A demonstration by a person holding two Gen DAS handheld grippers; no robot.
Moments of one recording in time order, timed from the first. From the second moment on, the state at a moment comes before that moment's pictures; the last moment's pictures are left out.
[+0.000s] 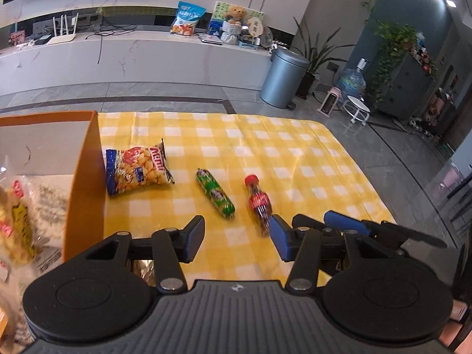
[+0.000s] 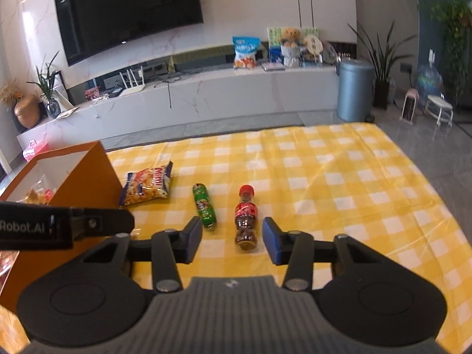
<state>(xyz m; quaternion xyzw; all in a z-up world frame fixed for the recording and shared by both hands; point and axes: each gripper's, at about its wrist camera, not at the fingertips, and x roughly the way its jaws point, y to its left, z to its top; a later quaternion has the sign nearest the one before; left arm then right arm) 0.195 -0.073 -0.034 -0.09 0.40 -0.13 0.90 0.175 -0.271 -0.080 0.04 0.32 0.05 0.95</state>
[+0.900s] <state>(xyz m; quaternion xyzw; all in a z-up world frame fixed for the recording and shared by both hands) 0.292 -0.079 -0.112 -0.15 0.46 -0.07 0.87 0.293 -0.273 -0.147 0.07 0.40 0.05 0.91</state>
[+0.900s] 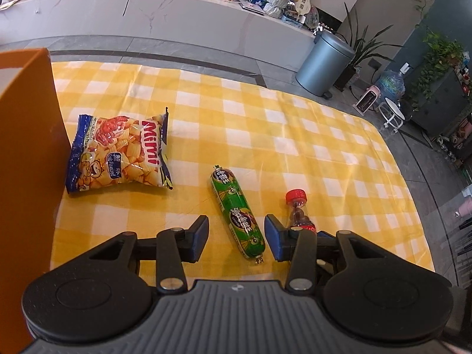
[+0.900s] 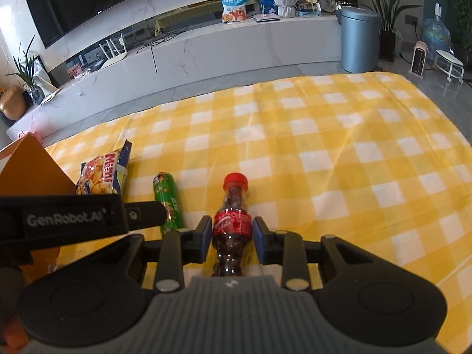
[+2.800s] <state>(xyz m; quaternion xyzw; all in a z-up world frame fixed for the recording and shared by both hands) 0.260 -0.078 -0.101 -0.14 0.44 -0.06 0.89 0.293 -0.268 -0.149 0.04 0.44 0.08 0.89</state>
